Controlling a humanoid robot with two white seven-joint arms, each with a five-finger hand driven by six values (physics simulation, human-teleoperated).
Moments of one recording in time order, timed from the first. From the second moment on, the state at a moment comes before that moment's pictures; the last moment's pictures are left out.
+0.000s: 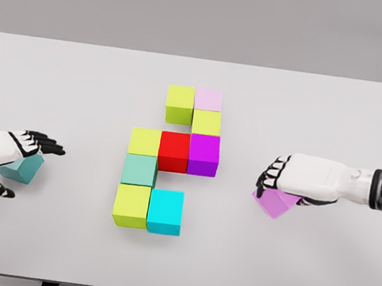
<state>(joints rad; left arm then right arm) 0.00 1.27 -0.45 -1.69 -0.12 -0.61 -0.11 -0.43 -0.94 0.57 -1.77 0.40 -0.61 0.59</state>
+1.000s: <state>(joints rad) -0.08 1.15 -0.45 -1.57 -0.19 -0.61 -0.22 -0.49 -0.83 0.72 -1.77 0.34 -0.61 0.59</state>
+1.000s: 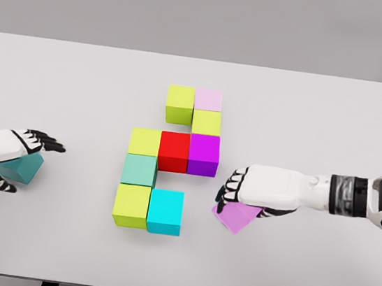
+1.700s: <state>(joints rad) -0.10 1.13 -0.44 -1.52 -0.23 -0.61 -0.22 -0.50 -0.87 0.71 -1.77 0.33 -0.61 0.58</state>
